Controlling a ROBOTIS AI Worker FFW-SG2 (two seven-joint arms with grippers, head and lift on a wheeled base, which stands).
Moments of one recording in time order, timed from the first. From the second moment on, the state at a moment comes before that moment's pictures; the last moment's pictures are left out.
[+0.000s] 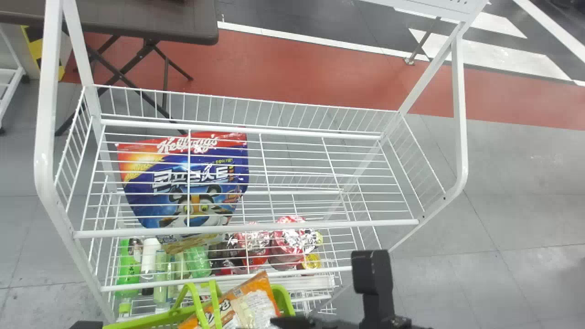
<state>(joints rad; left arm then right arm) 0.58 0.03 -0.13 -1.93 0.03 0.86 -1.45 0.74 -0.03 -0.14 -2.63 -0.42 1.31 0.34</state>
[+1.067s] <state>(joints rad) 0.59 0.04 -0.13 -1.92 0.01 0.85 -1.48 0.78 -0.03 -0.04 -2.34 -0.10 0.07 0.13</state>
